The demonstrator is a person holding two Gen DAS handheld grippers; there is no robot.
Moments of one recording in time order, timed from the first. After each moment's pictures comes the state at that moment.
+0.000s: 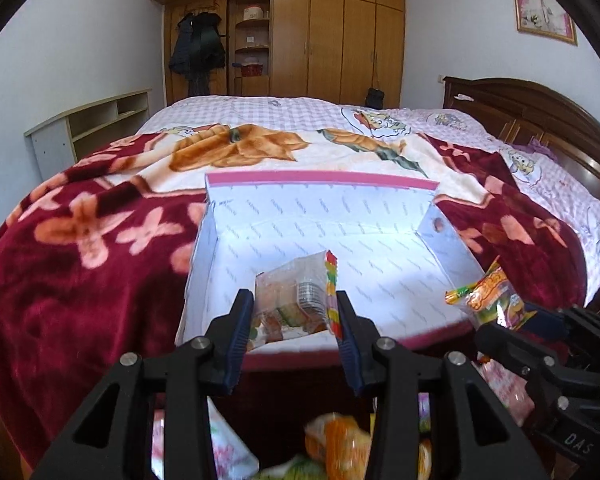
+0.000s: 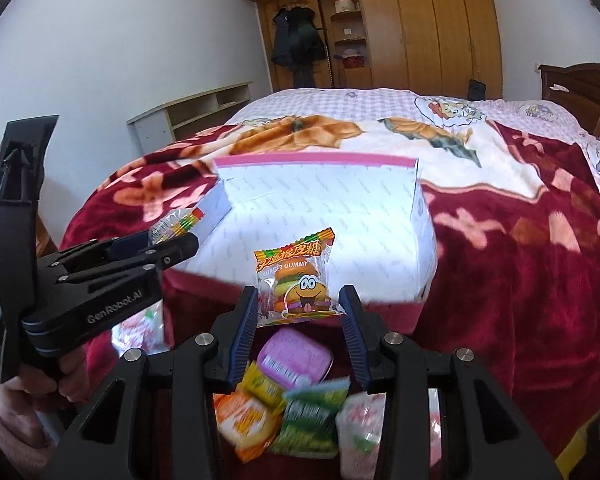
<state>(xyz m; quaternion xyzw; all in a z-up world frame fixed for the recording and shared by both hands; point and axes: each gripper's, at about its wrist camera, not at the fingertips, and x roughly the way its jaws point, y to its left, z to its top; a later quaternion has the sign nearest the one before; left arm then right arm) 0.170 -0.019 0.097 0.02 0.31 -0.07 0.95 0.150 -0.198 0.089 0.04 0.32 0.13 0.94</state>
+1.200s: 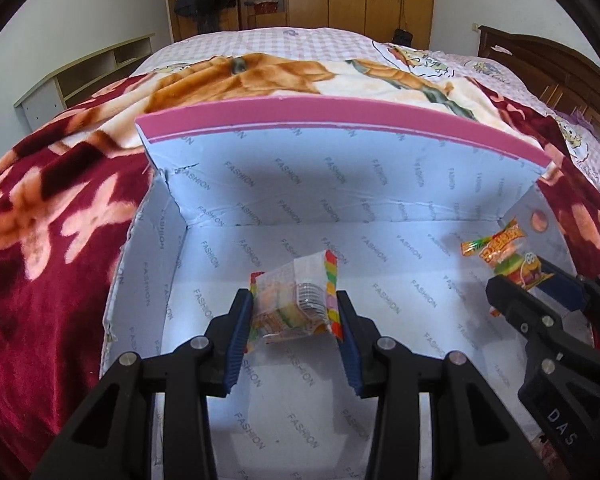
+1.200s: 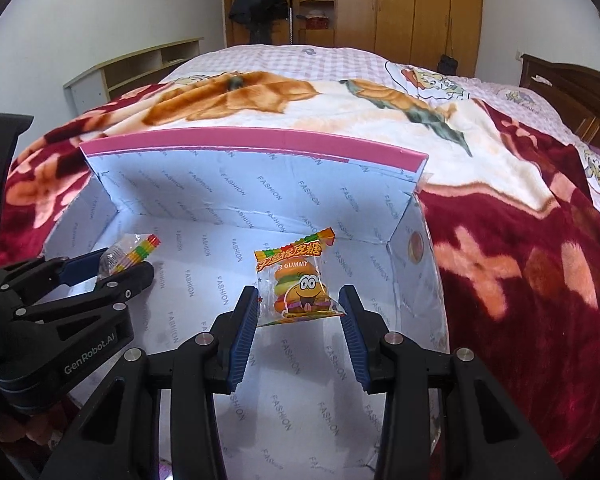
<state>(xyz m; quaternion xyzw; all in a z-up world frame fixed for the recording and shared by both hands) 0.289 -0.034 0.037 0.03 0.43 -0.03 0.90 0.285 -0.194 0.045 -0.02 0.39 0.04 0.92</state>
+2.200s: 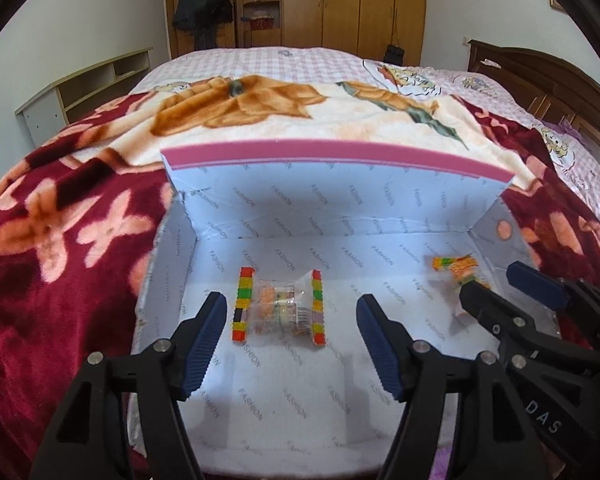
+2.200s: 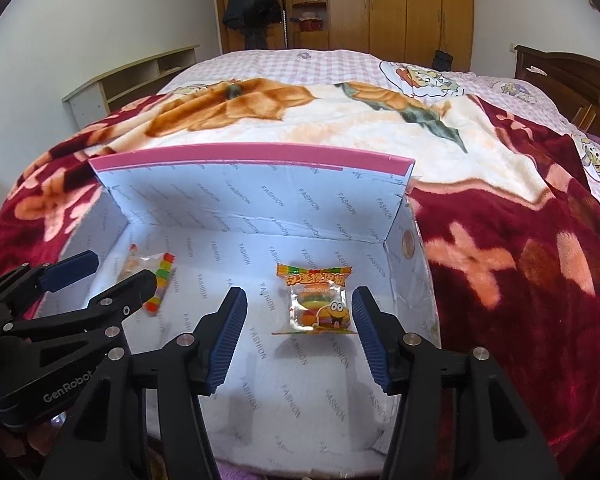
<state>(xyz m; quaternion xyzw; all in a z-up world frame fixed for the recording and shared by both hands) 0.262 -0.032 0.068 0.02 0.40 -0.05 0.92 0.269 -0.197 0.062 0.01 0.39 0.04 0.92</state>
